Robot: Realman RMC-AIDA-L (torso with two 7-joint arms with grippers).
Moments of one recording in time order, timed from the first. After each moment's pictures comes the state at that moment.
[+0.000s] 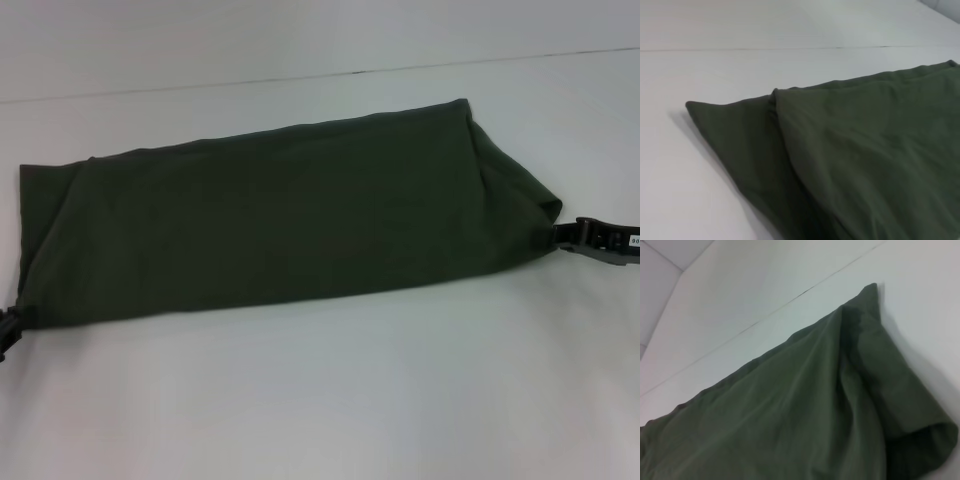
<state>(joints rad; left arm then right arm) -0.33 -2.07 -2.53 -0.80 -0.95 1.29 -1.64 0.45 1.95 -0.54 -0.50 -2.13 -1.24 2.07</state>
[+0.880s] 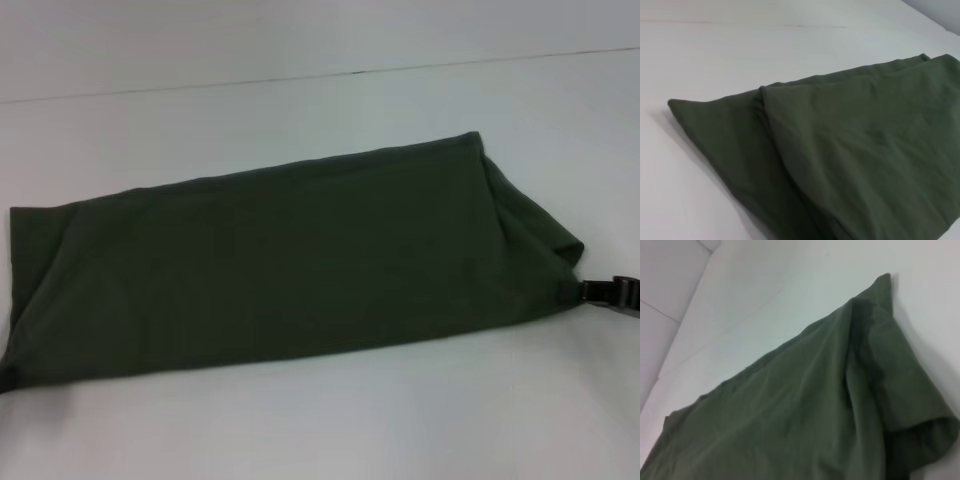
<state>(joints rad) -0.23 -2.03 -2.53 -0.86 -0.95 1.50 -1.61 0.33 1.94 -0.50 -0.52 -2.13 -1.43 1.97</state>
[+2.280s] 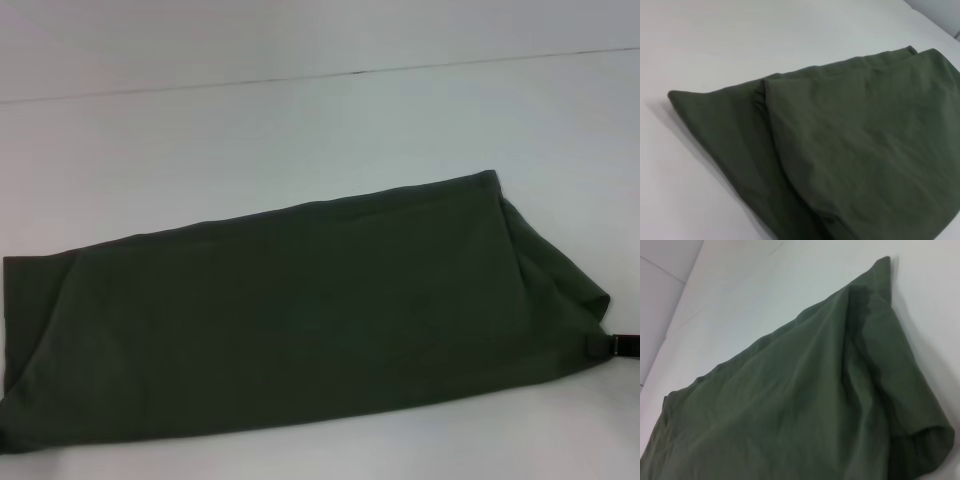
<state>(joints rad) -0.21 -2.03 -2.68 -0.92 -0.80 1.71 -1.60 0.28 1.90 -0.47 -0.52 -2.22 -1.55 1.94</state>
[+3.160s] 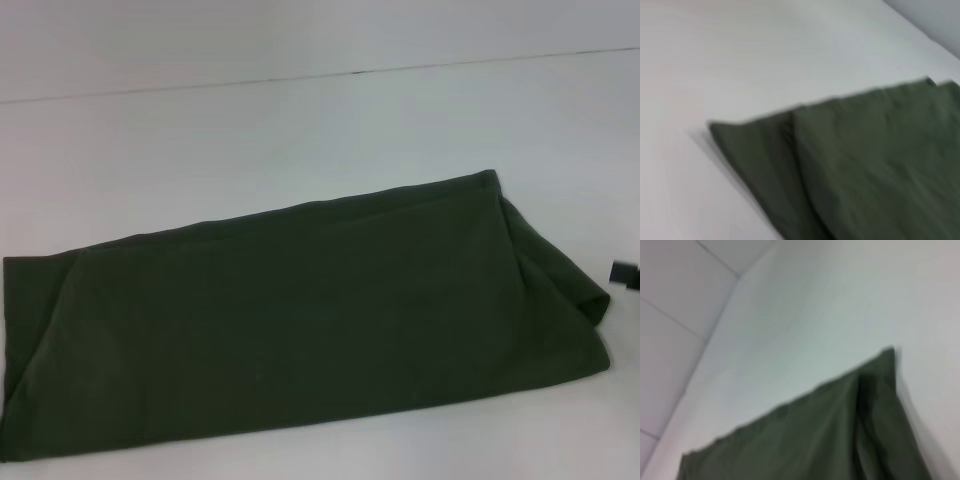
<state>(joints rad) -0.22 -2.03 -2.80 -0.93 -0.81 1.72 -1.60 0.29 1.89 -0.27 -0.58 -2.21 -1.65 1.90</state>
